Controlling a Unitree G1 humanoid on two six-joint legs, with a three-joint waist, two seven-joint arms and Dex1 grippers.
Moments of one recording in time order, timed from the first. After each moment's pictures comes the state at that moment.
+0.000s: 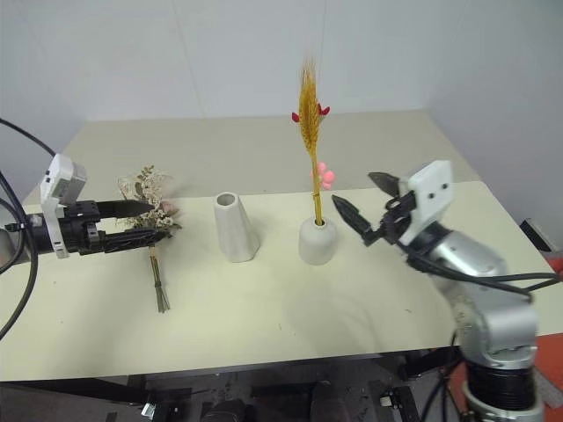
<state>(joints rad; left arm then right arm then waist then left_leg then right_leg) -0.43 1.04 0.28 -0.17 -0.70 0.96 -0.96 -0.37 -0.67 -0.26 -0.51 0.61 0.62 0.55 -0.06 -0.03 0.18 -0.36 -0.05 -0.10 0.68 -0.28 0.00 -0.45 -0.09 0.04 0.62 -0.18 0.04</state>
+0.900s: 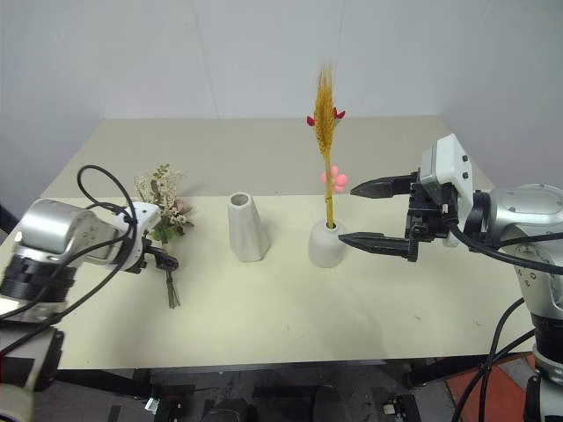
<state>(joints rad) -0.87 0.72 -0.13 0.19 -0.43 1.61 -0.28 -0.54 -0.98 -0.18 -0.29 0.68 0.55 1.17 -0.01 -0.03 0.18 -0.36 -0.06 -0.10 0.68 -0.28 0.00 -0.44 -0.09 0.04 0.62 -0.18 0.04</state>
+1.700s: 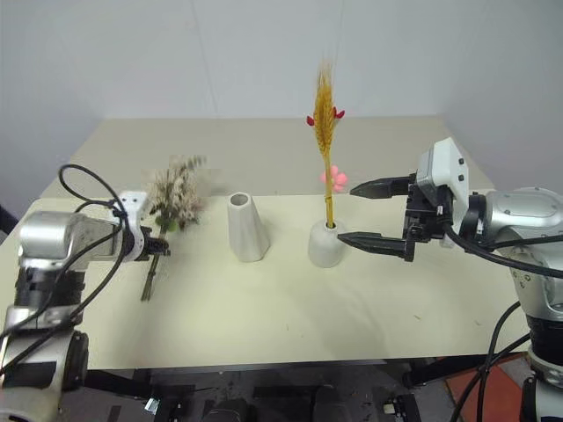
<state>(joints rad) -0.72 0.61 0.21 0.05 -0.38 1.34 -0.31 -0.53 -0.94 -0.18 -0.29 0.66 0.55 1.12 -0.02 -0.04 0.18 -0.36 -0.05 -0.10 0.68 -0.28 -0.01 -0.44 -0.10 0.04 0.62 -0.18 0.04</state>
